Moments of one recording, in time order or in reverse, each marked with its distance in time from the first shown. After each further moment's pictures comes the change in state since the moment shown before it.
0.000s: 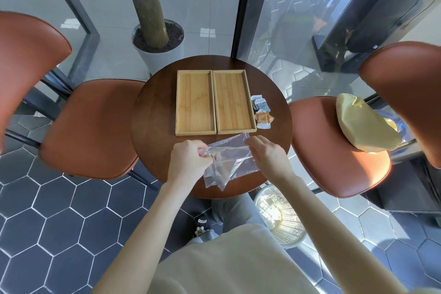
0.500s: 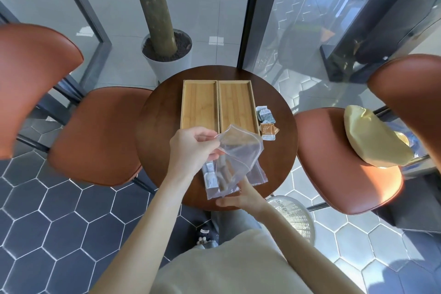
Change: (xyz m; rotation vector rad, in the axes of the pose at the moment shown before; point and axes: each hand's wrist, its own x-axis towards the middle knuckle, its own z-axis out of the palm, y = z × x) left_hand 0.021 0.044 -0.034 -0.618 0.030 -0.183; right_hand -0.021 -0.023 0.053 1.129 -0.584 0.610
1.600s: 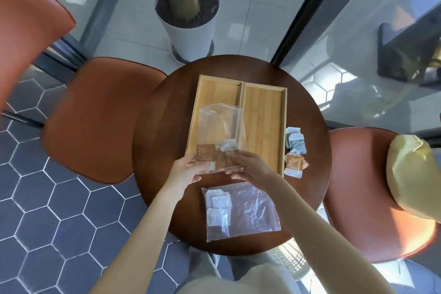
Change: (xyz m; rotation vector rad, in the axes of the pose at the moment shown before) left_hand 0.169 -0.108 0.005 -0.150 -0.082 -0.569; right_hand 0.187 -0.087 -0.068 0.284 -0.001 0.433
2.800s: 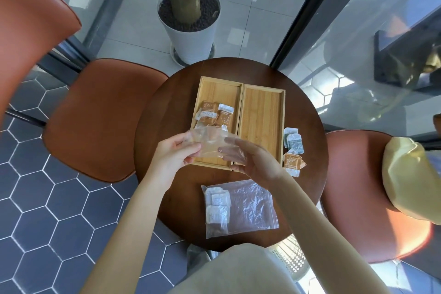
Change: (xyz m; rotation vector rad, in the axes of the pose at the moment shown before) left_hand -0.051 0.049 -0.026 -0.100 -0.013 0.221; right_hand -0.040 -0.021 0.011 0.056 -0.164 -0.161
